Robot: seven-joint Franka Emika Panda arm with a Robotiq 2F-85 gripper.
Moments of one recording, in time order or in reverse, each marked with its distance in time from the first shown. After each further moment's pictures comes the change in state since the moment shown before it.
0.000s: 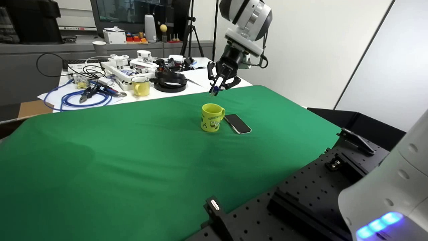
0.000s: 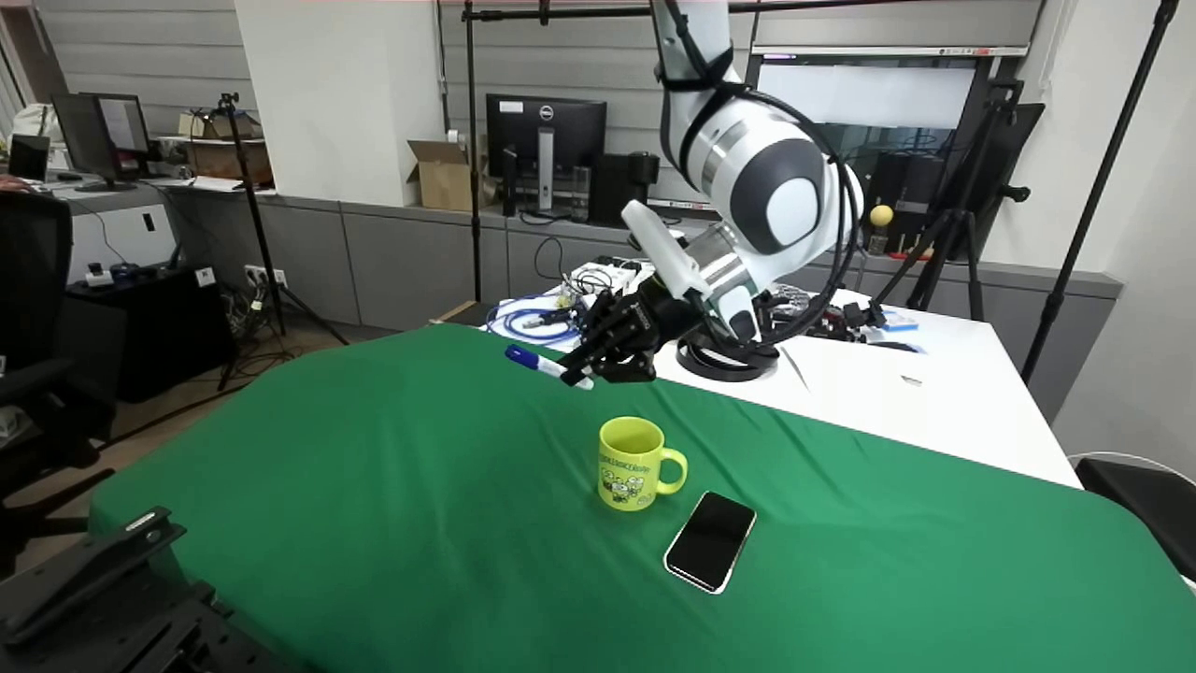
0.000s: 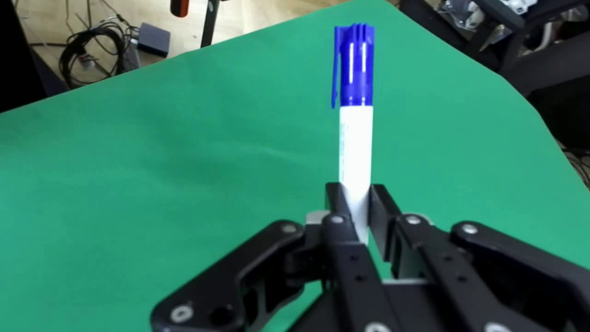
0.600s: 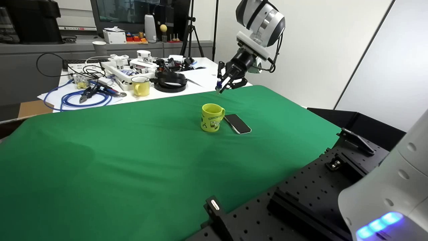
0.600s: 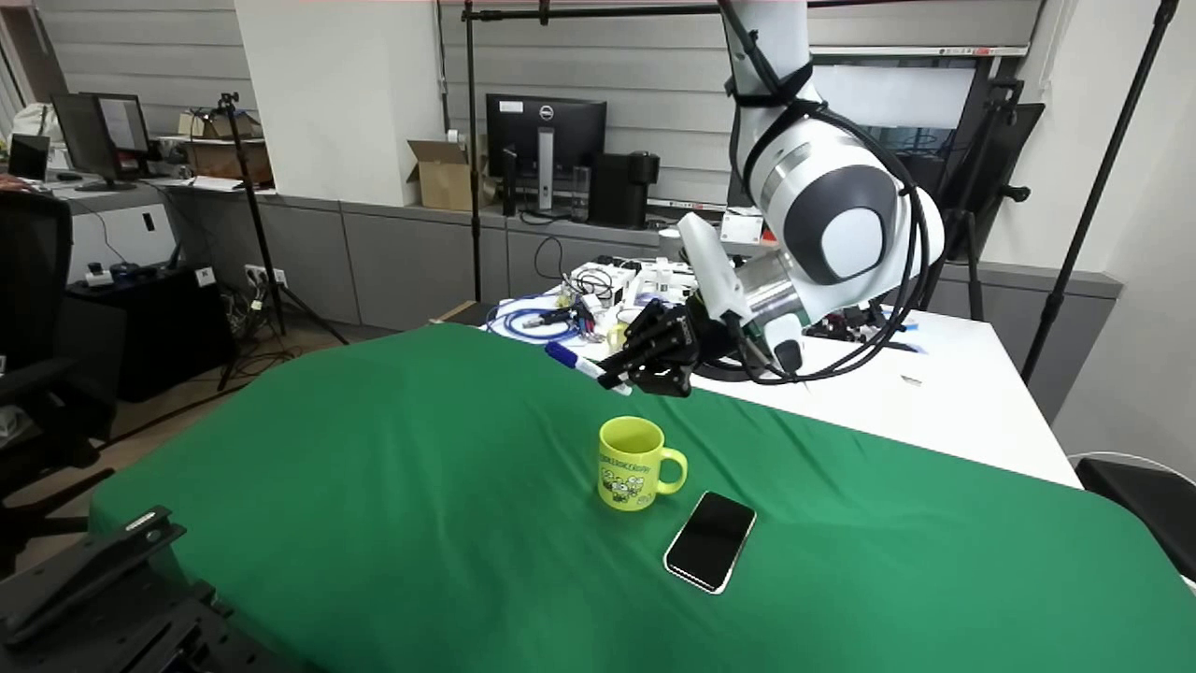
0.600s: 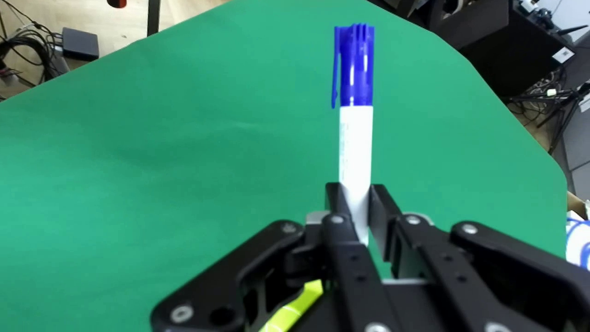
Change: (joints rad) arm -0.038 0.042 -0.075 0.030 0.146 -0.021 -0.003
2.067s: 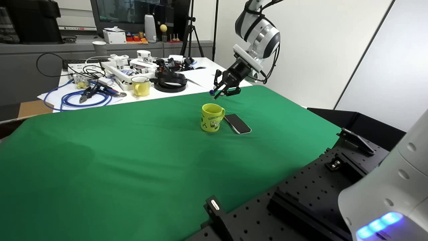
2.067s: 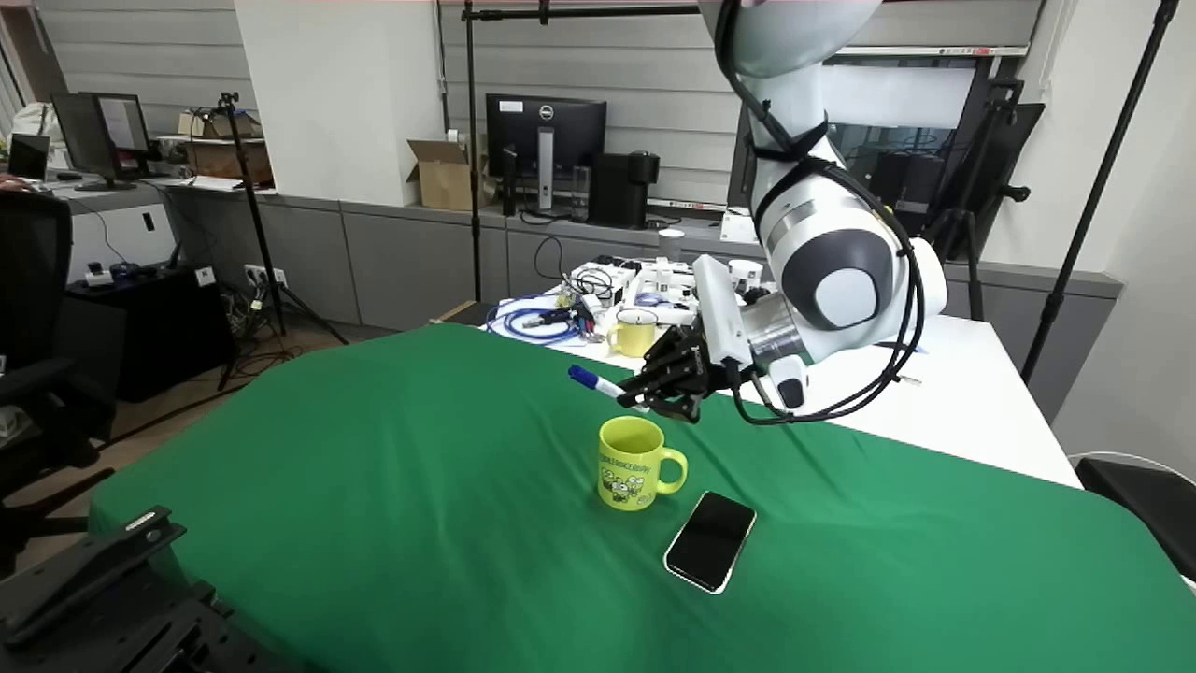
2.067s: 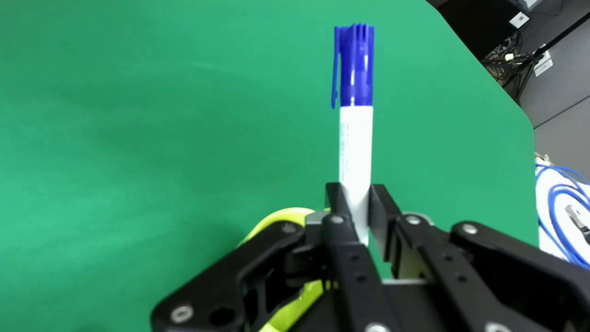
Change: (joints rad) arm 0.000 0.140 -0.015 0.114 0.117 0.061 -0.031
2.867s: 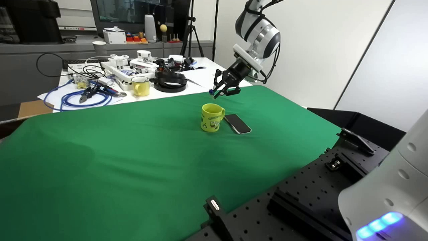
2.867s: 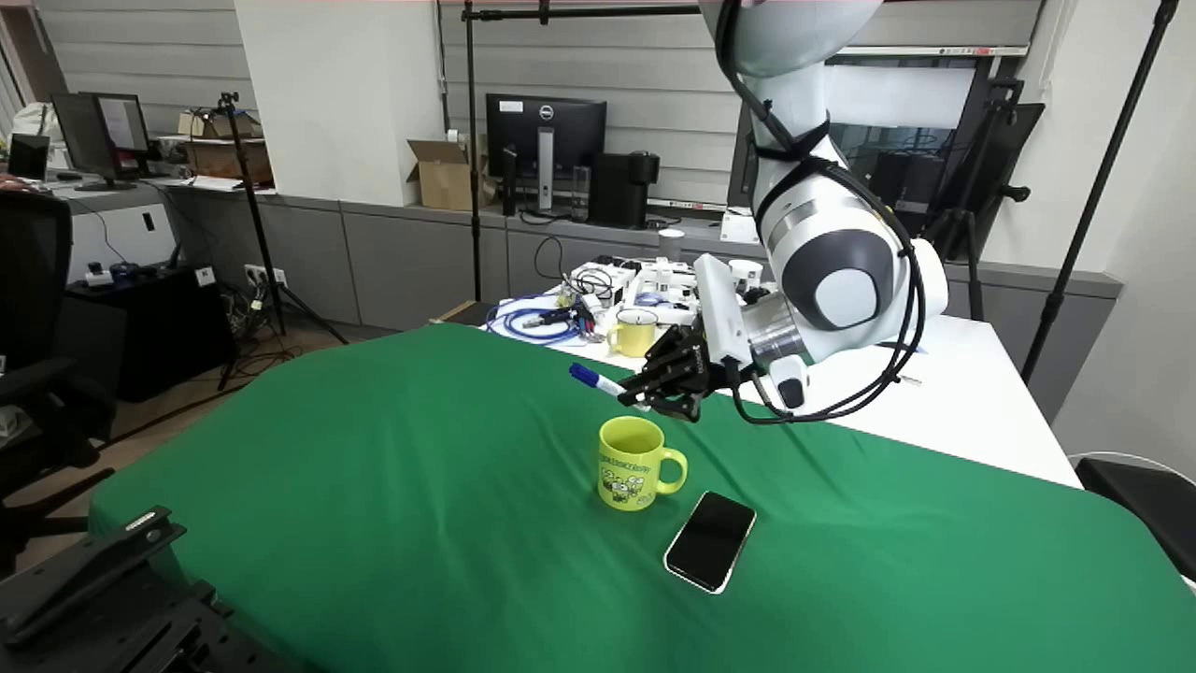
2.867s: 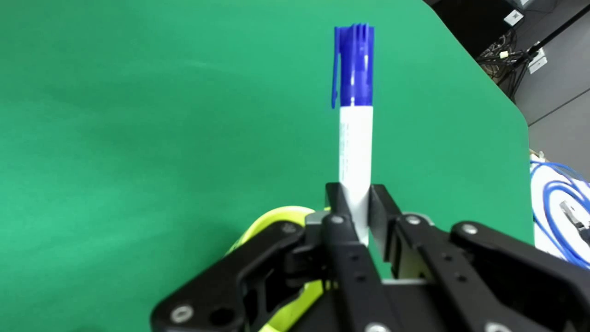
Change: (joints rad) arm 0.000 0.000 -0.002 0.000 0.011 0.001 0.002
